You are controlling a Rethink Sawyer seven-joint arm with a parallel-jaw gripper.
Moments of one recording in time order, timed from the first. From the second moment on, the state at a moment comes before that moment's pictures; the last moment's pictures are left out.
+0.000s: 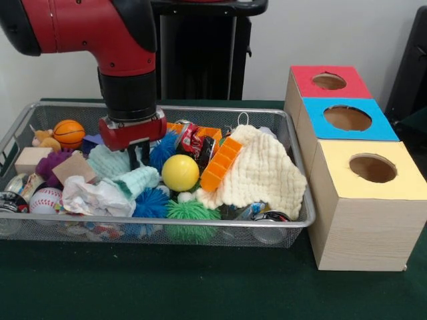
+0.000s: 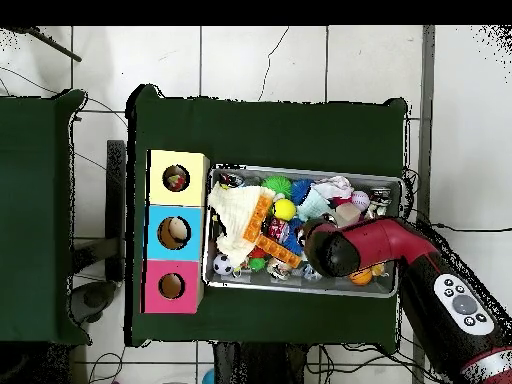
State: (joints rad) arm -0.91 -0.48 0.66 1.71 -1.00 0.53 1.53
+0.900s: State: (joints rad) arm -1.03 -0.83 0.72 1.95 -0.74 0.61 1.53
